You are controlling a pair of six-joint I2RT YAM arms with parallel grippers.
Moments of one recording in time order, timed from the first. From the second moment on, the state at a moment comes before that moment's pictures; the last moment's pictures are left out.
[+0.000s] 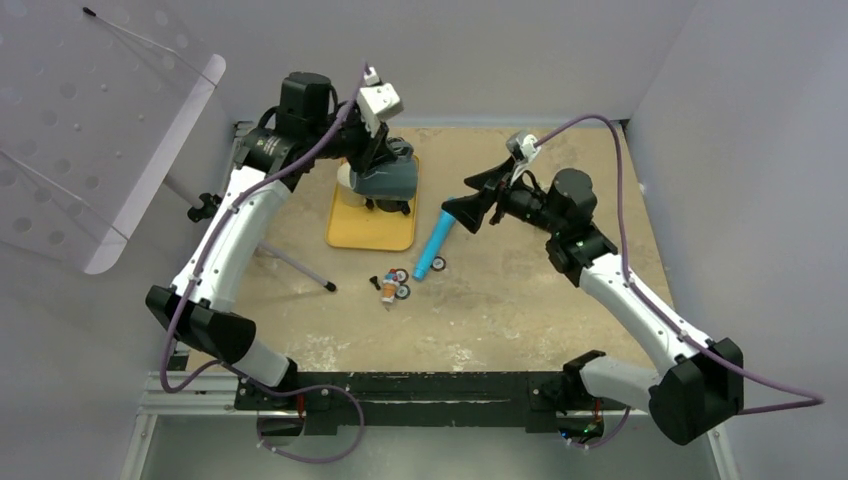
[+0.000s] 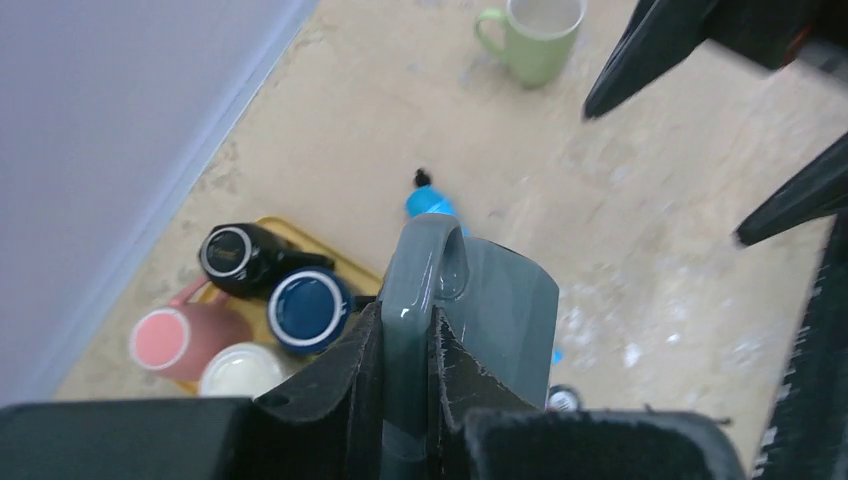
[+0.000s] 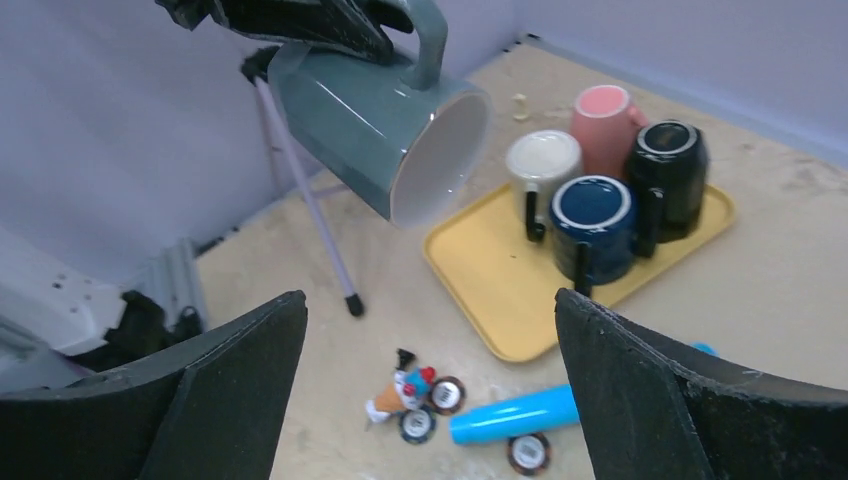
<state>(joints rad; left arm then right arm) -0.40 1.57 1.82 -0.81 0.51 0.50 0.43 1.13 0.94 0.17 -0.55 0.26</state>
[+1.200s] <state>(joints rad) -0.36 1.54 1.74 -0.72 0.30 0.47 0.46 1.50 1.34 -0.54 0.00 0.09</state>
